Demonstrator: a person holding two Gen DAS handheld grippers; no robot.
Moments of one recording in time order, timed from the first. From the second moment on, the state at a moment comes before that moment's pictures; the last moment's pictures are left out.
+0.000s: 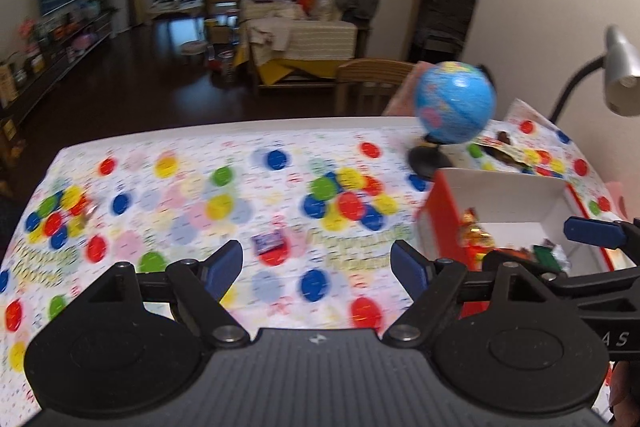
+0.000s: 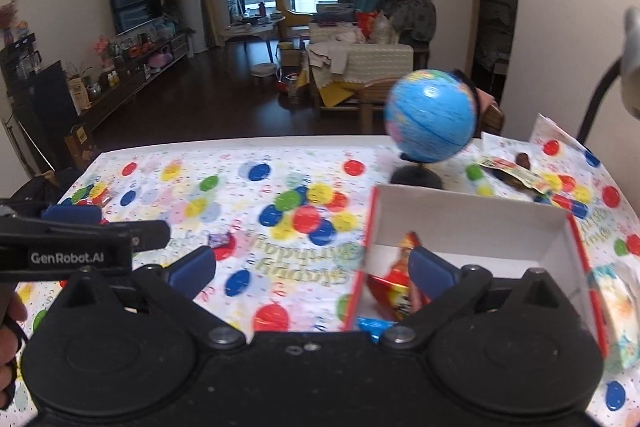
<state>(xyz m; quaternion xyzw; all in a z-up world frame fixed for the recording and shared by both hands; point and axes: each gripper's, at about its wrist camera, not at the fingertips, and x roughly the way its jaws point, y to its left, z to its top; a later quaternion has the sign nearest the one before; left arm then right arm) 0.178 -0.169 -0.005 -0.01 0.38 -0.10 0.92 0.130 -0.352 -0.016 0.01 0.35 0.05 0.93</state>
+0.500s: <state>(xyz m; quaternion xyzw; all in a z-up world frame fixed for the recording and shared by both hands) 0.203 -0.055 -0.029 -0.04 0.39 -0.03 0.92 0.164 -0.254 -0.036 0.00 0.37 0.12 0.92</state>
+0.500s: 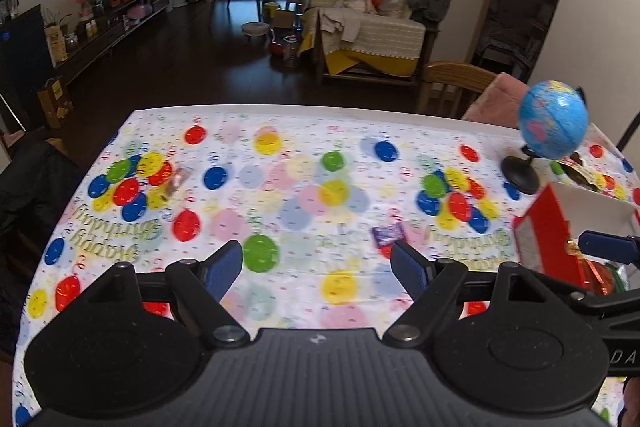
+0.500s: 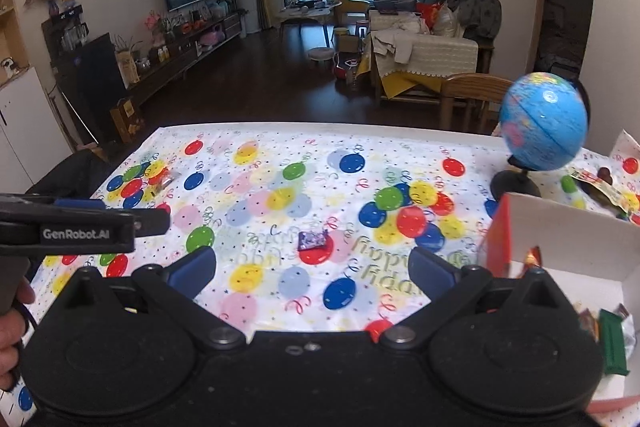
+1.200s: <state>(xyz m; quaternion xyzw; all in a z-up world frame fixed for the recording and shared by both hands) 0.312 0.057 -0.102 -0.02 0.41 0.00 0.91 0.258 -0.179 -0.118 0.01 0.42 0.03 0.91</state>
